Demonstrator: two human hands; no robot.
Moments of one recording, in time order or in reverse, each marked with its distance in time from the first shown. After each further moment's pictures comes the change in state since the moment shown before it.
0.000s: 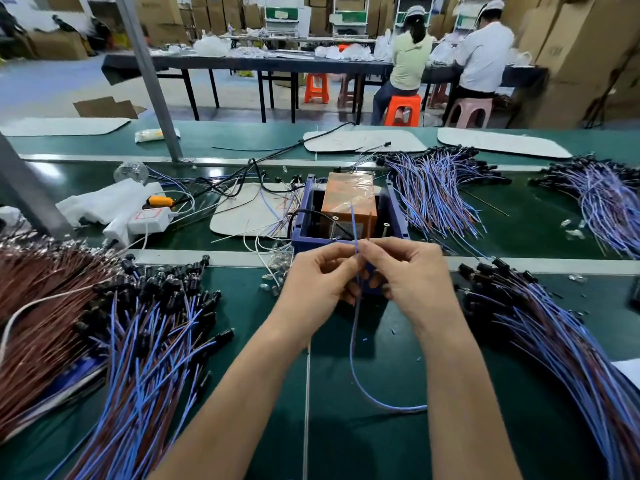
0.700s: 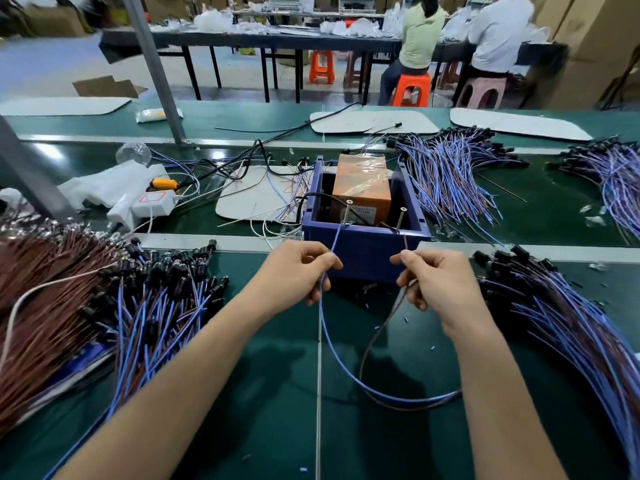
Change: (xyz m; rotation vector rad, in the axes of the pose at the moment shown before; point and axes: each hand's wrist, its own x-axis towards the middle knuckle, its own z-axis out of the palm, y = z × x) left_hand 0.016 -0.020 -0.052 0.400 -0.044 -0.176; right_hand 0.018 0.051 -0.022 -0.142 0.124 0.217
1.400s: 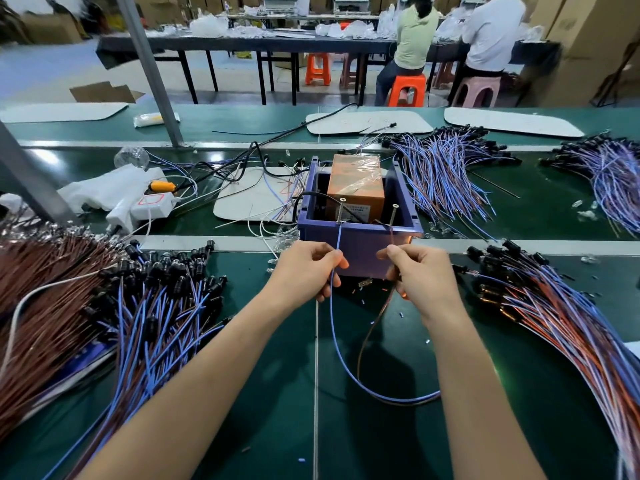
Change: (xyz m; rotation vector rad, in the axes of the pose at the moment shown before) left_hand 0.013 -0.008 0.021 -0.019 0.046 -0.041; right_hand 0.003 0.007 0.012 -0.014 0.041 -0.066
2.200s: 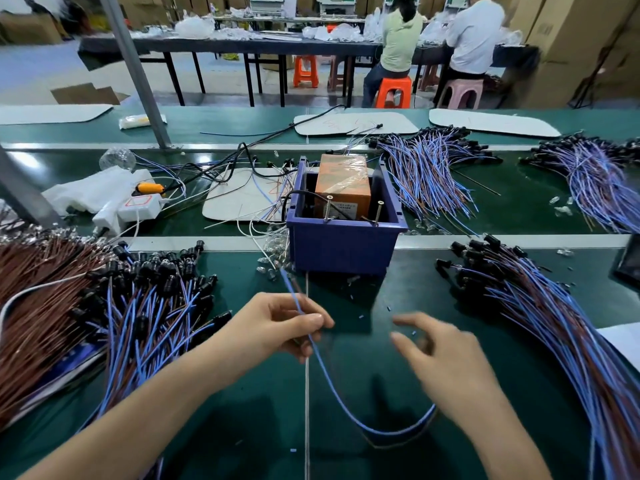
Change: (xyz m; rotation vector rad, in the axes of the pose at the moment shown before) left_hand -0.079 -0.017 -0.024 -0.328 -0.361 -0.021; right_hand -0.099 0.017 -0.048 -0.603 -0.167 0.032
